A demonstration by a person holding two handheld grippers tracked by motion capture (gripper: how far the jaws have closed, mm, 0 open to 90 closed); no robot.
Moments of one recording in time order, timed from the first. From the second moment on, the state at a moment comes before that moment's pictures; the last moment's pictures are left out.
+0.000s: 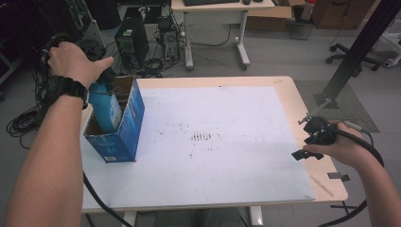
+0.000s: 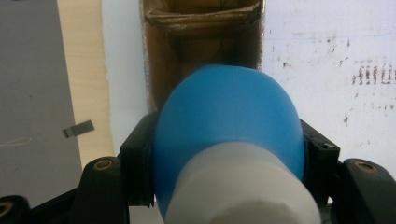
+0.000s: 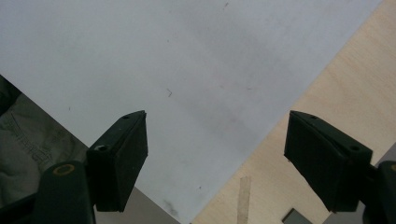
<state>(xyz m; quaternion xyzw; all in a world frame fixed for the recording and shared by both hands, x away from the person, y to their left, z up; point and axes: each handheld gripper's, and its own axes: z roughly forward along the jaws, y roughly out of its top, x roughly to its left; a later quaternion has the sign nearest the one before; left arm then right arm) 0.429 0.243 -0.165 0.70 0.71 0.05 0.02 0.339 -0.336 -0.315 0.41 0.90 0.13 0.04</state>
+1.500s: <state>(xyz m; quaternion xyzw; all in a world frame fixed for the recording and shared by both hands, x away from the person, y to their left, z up) 0.439 0.247 -0.230 0.70 0.72 0.02 0.00 0.341 -0.337 -0.324 0.41 0.90 0.13 0.03</state>
